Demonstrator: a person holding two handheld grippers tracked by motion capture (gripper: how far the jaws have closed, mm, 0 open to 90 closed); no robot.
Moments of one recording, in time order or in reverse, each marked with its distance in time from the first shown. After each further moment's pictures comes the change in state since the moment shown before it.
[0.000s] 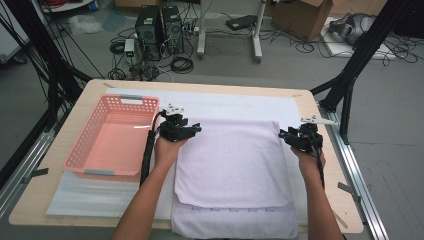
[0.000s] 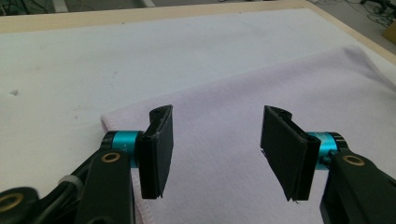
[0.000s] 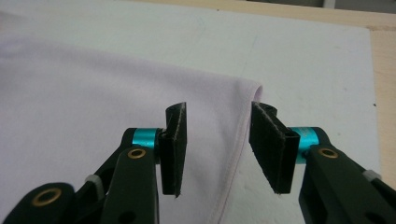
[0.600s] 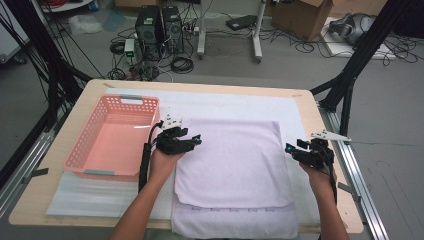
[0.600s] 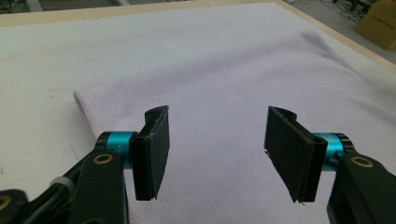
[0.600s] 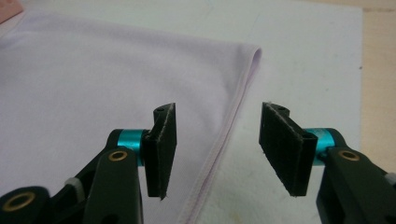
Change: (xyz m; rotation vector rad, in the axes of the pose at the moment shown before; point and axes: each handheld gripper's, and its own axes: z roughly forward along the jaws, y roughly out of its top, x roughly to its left) left arm -0.017 -0.027 -0.026 -0.014 -0.074 0.034; right arm 0.002 -0.035 -0.034 -0.001 0.035 0.001
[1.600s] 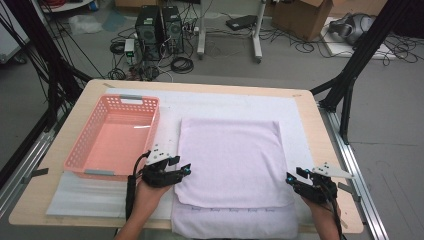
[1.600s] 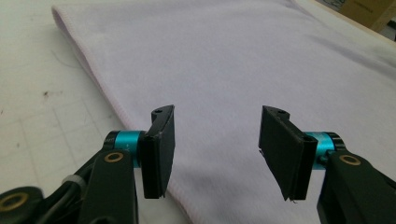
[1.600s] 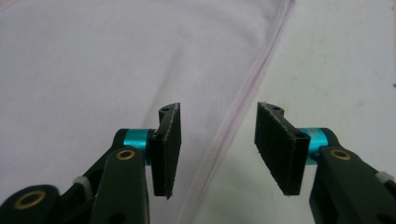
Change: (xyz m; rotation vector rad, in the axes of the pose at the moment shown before) left arm -0.021 -0.065 -0.067 0.027 -0.038 0.028; right arm 0.033 -0.072 -0.044 0.002 0.022 -0.046
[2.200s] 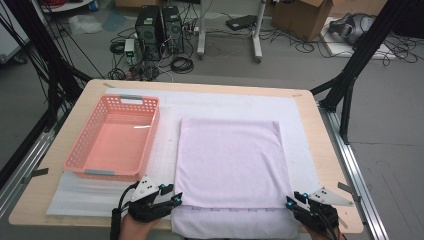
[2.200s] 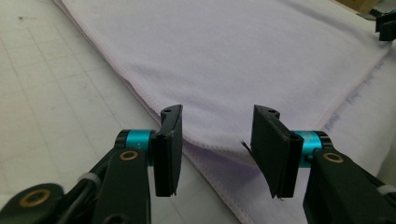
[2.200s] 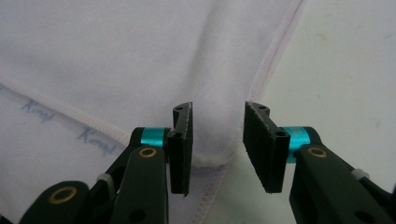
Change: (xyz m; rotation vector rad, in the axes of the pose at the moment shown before) left arm -0.032 -0.045 -0.050 0.028 -0.041 0.009; right arm 0.043 -0.033 -0.033 0.082 -0.034 -0.054
